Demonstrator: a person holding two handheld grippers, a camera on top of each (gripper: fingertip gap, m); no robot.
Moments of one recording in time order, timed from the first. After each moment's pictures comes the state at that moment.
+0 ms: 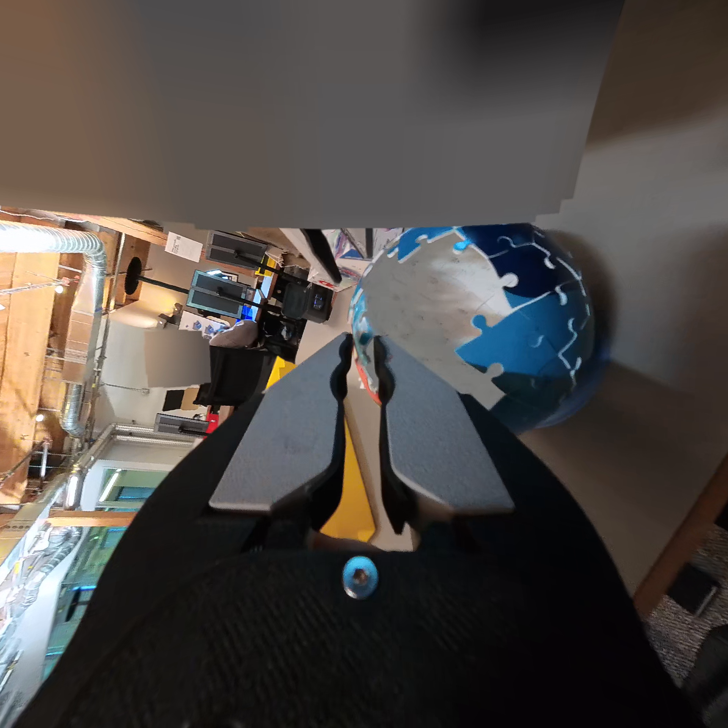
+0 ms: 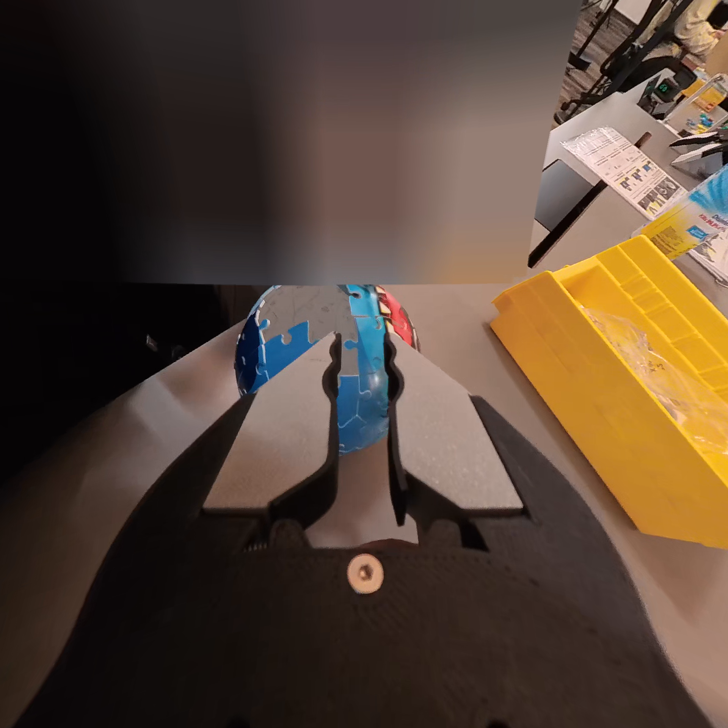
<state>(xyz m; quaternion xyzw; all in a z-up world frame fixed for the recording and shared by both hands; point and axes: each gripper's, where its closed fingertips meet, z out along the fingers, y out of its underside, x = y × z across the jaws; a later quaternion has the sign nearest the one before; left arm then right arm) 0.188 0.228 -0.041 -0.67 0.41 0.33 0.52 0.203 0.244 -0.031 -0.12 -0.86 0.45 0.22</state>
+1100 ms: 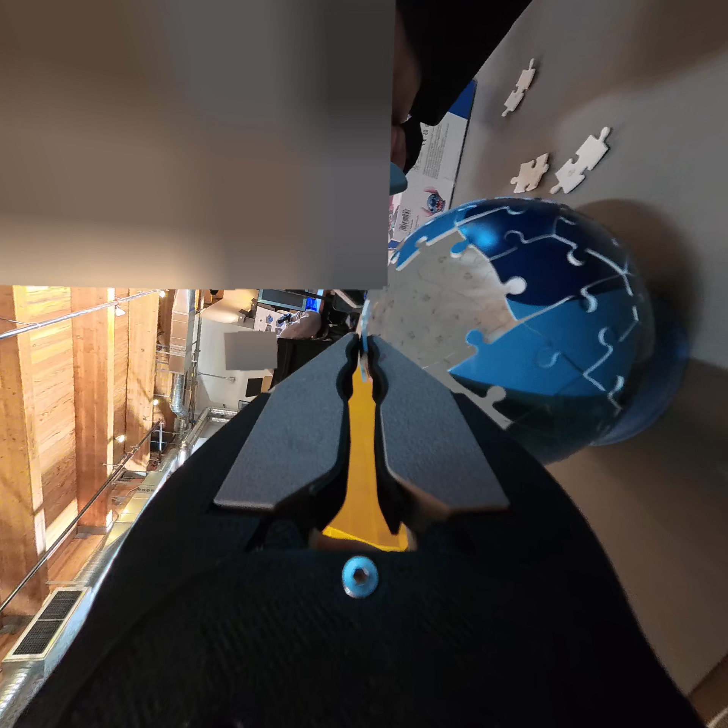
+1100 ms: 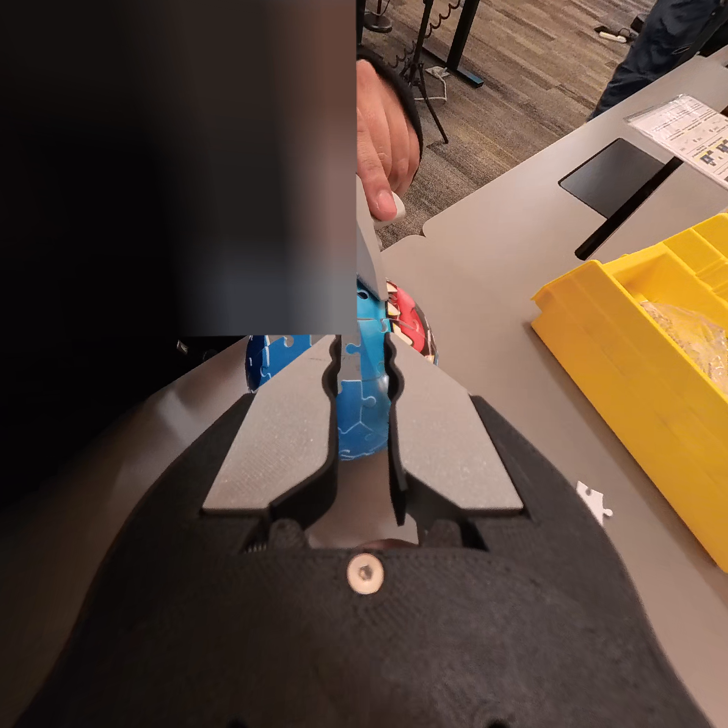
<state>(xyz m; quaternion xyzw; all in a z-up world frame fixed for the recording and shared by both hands) 0.187 0.240 -0.039 -0.62 0.40 0.43 0.51 0.200 0.241 -0.038 -0.12 -0.86 0.47 0.15</state>
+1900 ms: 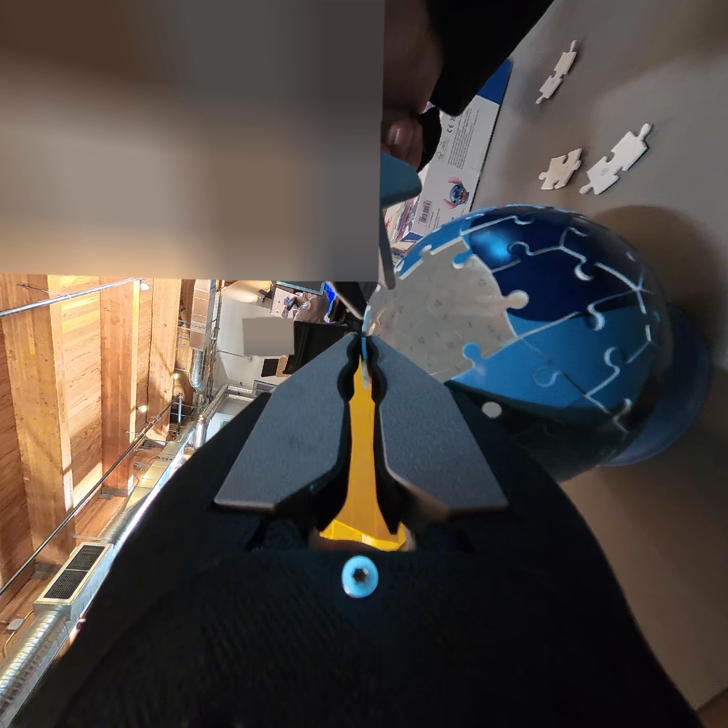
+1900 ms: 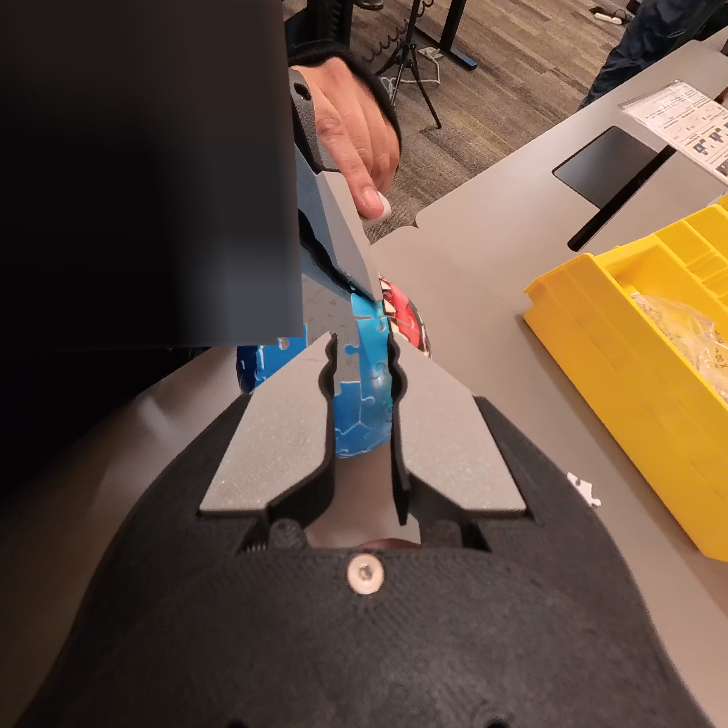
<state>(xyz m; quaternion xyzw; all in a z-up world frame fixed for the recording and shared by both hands) 0.186 0.243 -0.036 -0.62 0.37 0.46 0.52 0.195 0.242 -0.040 -0.13 -0.87 0.45 0.16</state>
